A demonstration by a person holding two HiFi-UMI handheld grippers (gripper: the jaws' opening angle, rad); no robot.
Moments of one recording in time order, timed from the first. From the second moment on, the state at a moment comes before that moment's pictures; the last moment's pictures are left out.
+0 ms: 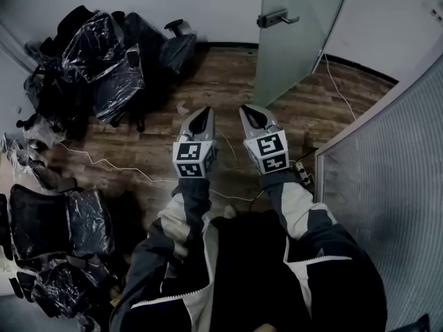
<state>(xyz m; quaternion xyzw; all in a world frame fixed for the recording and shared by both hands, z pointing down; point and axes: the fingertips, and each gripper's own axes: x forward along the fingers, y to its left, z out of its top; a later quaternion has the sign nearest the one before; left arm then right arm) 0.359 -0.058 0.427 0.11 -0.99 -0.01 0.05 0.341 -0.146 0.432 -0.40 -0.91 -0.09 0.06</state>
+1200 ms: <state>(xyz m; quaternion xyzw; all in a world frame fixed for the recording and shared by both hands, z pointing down) -0.062 0.150 0.447 0.12 -0.99 -0.01 0.07 -0.098 0.063 0.448 -0.38 -0.92 -0.09 0.07</state>
